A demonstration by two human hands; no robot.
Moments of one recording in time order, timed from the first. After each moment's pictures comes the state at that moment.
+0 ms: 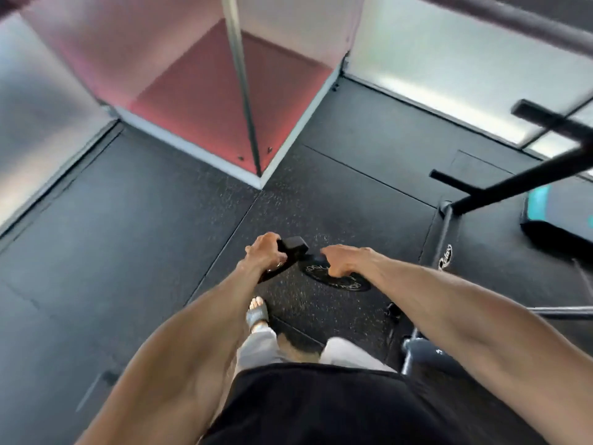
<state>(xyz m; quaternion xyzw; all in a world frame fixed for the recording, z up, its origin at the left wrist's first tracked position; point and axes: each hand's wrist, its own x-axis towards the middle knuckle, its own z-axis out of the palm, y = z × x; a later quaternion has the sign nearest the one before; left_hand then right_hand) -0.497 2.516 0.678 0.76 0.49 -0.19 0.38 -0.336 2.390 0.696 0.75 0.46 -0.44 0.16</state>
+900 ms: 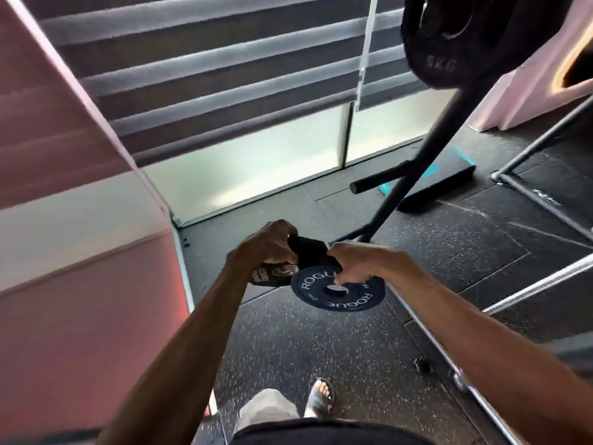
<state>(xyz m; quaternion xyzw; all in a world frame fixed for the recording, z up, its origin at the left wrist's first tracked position) 0.019 2.700 0.902 0.95 -0.10 -0.23 0.21 -0.007 2.501 0.892 0.93 0.17 -0.32 -0.10</state>
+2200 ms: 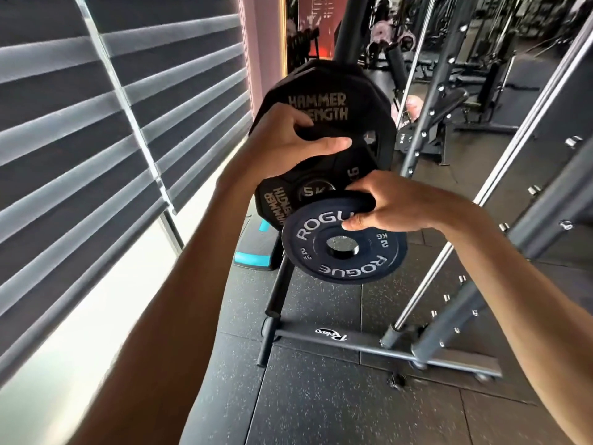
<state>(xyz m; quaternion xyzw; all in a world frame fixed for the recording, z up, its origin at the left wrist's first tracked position) 0.341 2.492 1.153 0.69 -0.60 -0.04 0.40 0.146 2.405 1.127 0.94 -0.20 0.01 -0.28</state>
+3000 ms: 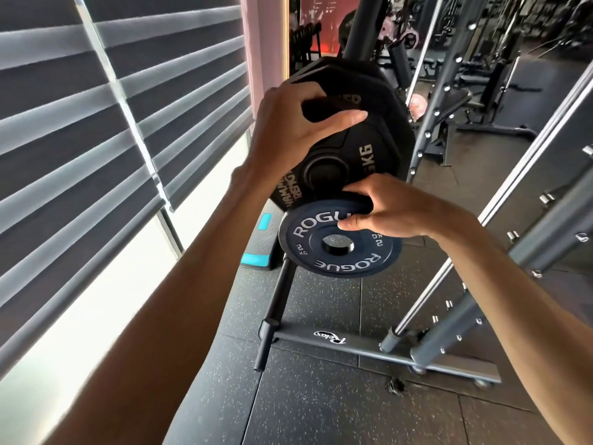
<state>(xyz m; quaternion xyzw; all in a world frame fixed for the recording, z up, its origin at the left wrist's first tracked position) 0.358 2.456 1.148 0.62 -0.58 0.12 0.52 0.178 2.385 1.113 0.94 -0.22 0.03 -0.26</state>
